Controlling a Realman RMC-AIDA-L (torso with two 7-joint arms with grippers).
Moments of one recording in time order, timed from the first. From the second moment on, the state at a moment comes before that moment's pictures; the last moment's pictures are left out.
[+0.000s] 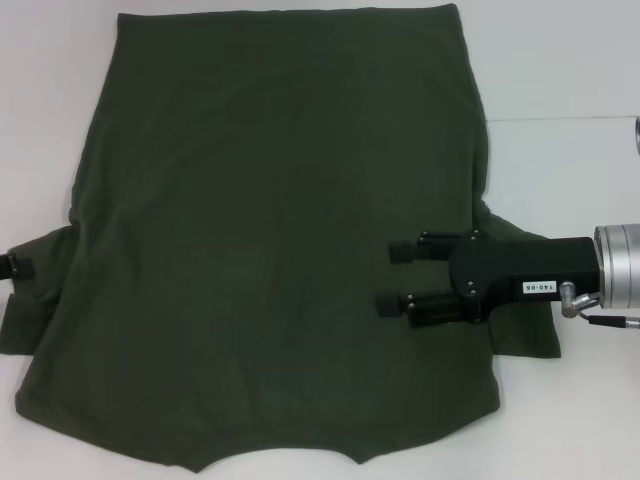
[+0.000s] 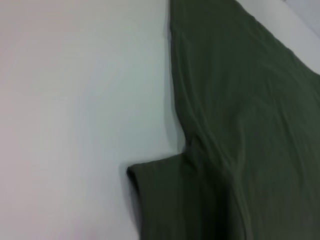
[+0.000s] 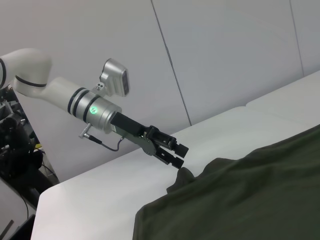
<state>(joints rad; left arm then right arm) -0.52 -1.82 0.46 0.51 2.31 1.29 -2.28 0.66 2.00 -0.85 -0.48 -1.88 -1.56 1.43</state>
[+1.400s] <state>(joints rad) -0.56 -1.82 0.52 0.45 2.32 1.29 -2.28 0.66 2.00 -0.85 -0.48 -1.88 -1.55 1.43</state>
